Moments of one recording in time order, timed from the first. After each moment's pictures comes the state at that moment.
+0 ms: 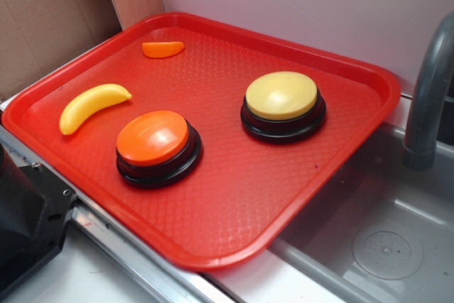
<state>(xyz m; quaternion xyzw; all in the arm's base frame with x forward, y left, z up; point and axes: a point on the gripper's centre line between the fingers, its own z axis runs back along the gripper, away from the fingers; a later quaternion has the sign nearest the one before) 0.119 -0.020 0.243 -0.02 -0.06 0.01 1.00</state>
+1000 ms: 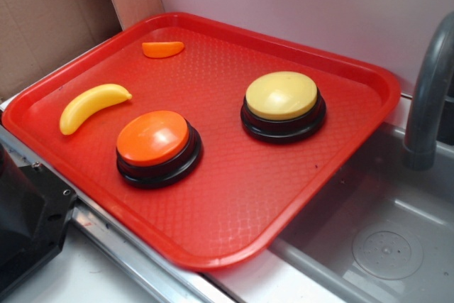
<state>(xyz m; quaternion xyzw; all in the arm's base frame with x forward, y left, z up) 0.175 0.092 0.191 0.12 -0.01 -0.21 0.97</state>
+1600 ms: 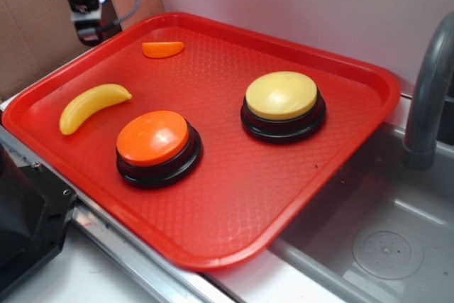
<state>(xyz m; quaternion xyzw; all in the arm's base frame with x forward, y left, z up) 0.237 0.106 0.093 0.12 0.01 -0.33 0.94</state>
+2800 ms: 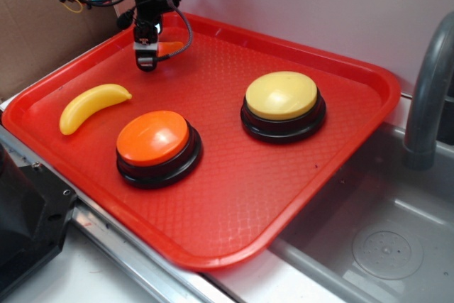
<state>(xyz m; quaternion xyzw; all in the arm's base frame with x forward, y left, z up) 0.301 0.123 0.023 0.12 0.04 -0.37 0.92</state>
